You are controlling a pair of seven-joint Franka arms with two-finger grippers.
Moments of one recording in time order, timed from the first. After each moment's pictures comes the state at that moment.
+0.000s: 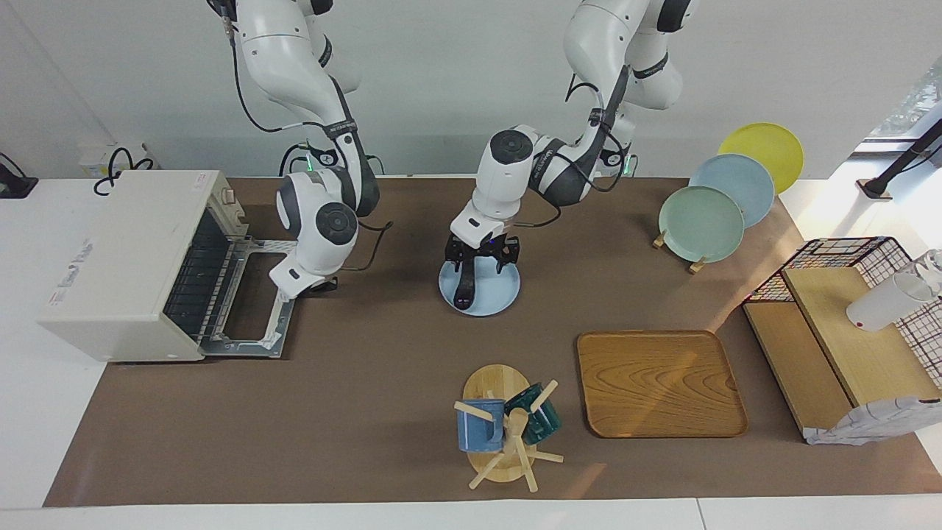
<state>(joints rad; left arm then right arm) -0.65 0.32 -0.13 -1.93 -0.08 2.37 -0.67 0.22 0.26 -0.01 -2.11 -0.50 2.04 0.37</state>
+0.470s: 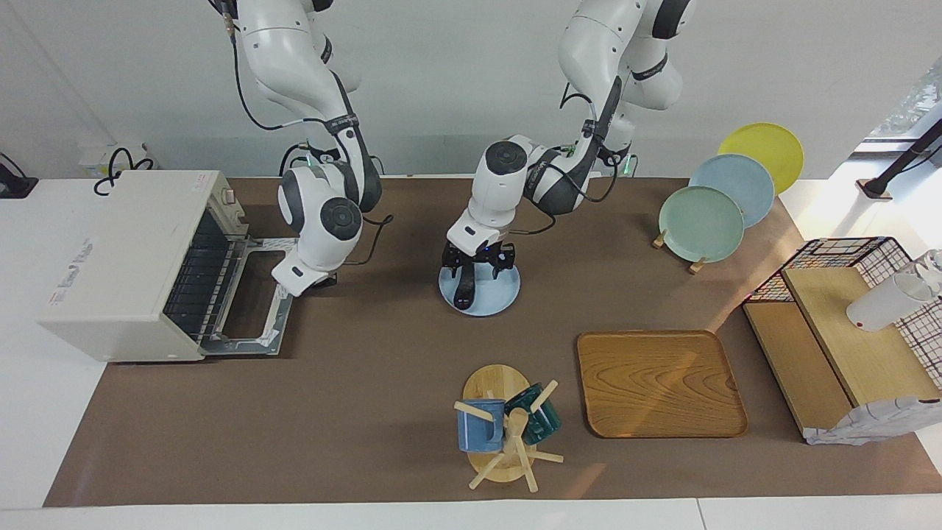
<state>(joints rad) -0.65 0.33 -0.13 -1.95 -0.08 2.40 -0.67 0.17 0.09 0.00 -2.06 -0.49 1.87 0.17</state>
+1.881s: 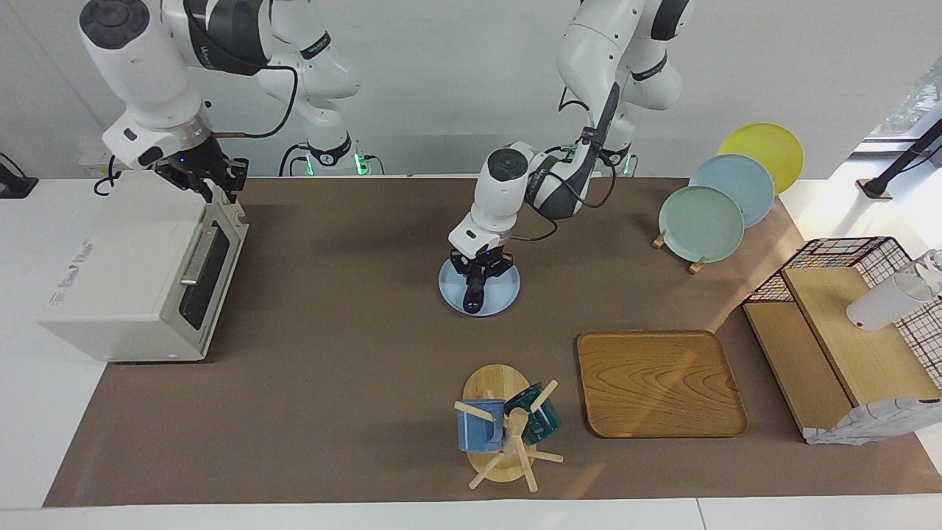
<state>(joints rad) -0.57 0.30 -0.11 -1.91 -0.08 2.32 -0.58 -0.04 -0.11 -0.03 -1.78 -0.08 1.55 -0.09</state>
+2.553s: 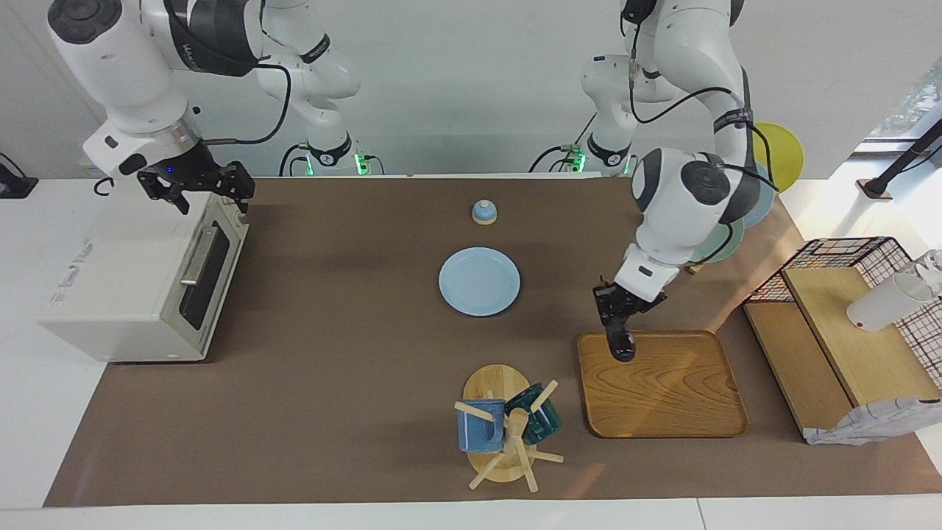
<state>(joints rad) -0.13 0.35 -0.10 -1.69 -0.07 2.15 -0.24 0.00 0.02 -0.02 -1.62 -0.08 1.54 -0.09</state>
